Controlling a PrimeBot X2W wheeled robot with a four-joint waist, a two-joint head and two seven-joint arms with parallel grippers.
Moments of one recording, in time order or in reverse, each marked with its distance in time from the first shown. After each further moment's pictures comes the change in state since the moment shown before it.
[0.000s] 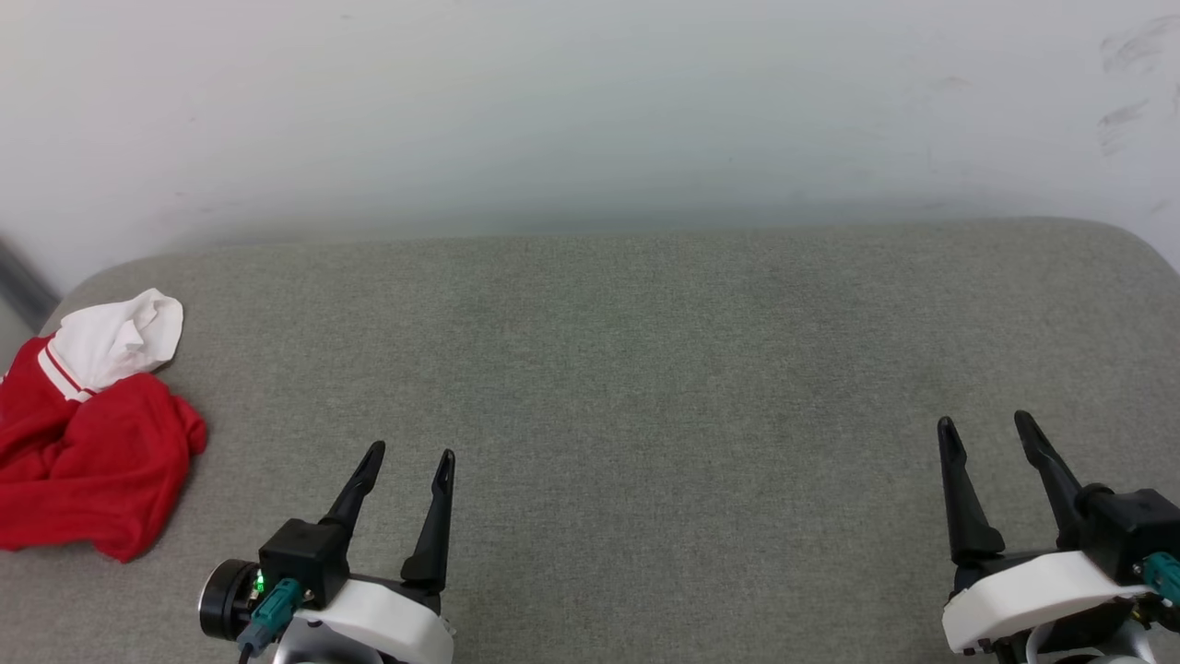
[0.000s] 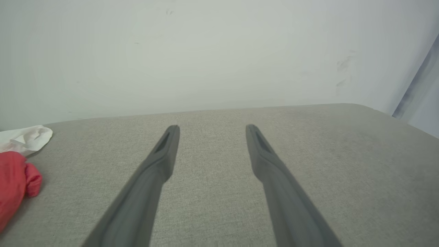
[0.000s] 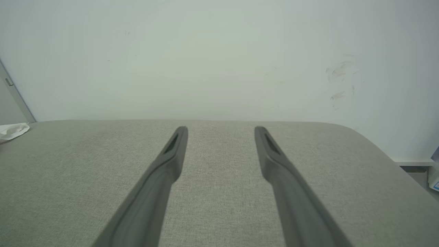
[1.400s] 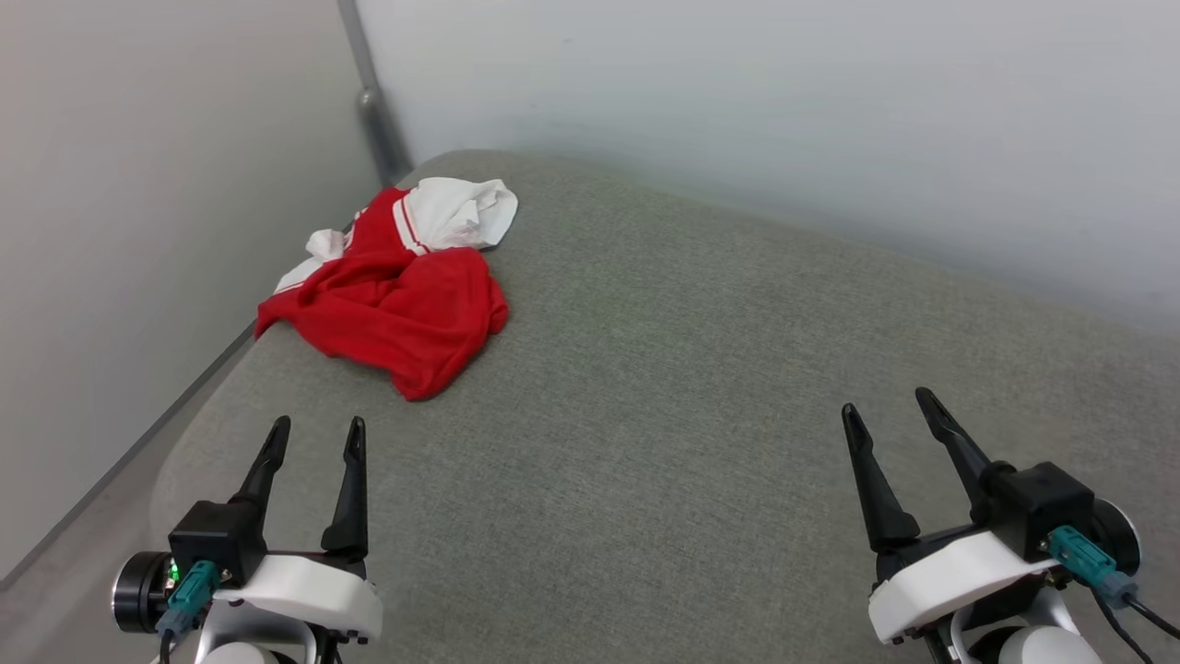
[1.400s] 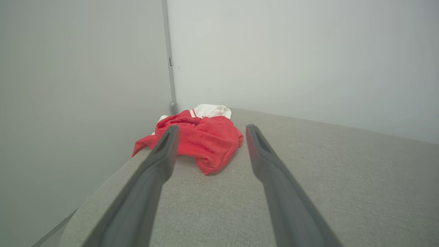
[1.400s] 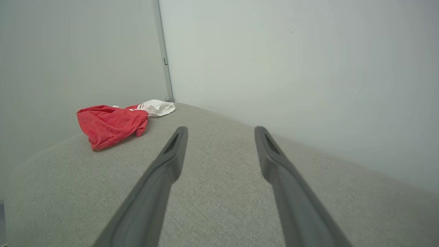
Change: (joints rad) left arm -0.031 0.008 0.146 0.001 0.029 0.001 -0.003; right arm -0.062 0.001 0.143 0.040 -0.014 0.000 -0.013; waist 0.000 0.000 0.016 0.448
